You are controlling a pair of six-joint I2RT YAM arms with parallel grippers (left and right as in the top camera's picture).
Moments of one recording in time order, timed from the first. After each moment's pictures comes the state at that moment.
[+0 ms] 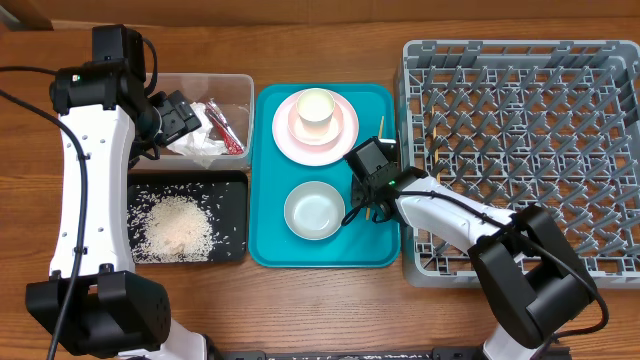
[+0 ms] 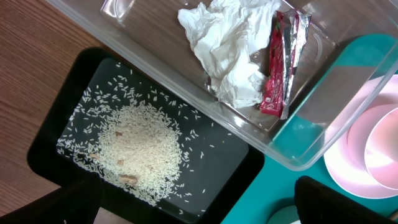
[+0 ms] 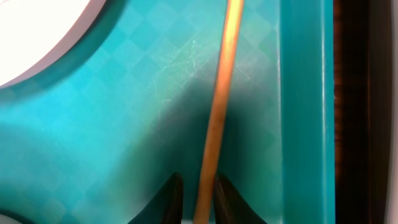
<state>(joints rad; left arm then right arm) 0.11 1.74 1.76 -1.33 -0.07 -0.50 0.60 1.85 1.03 -0.38 0.18 0.64</state>
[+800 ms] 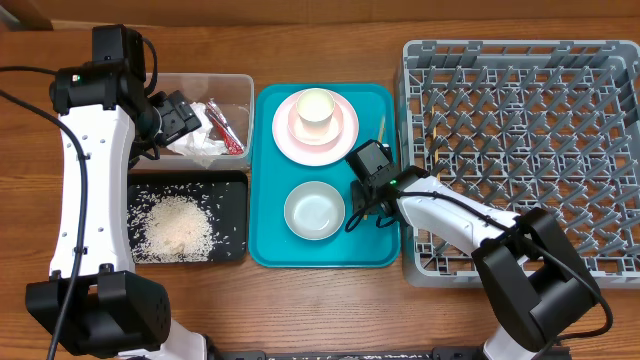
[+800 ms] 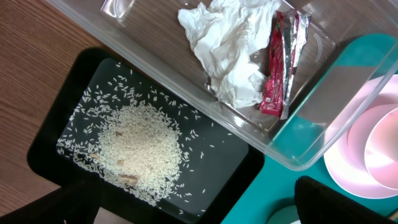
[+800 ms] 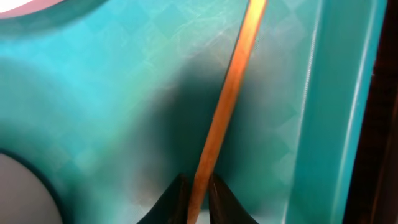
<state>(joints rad) 0.11 1.74 1.76 -1.33 -0.07 -0.50 0.60 1.83 1.04 -0.45 0.10 0.50</state>
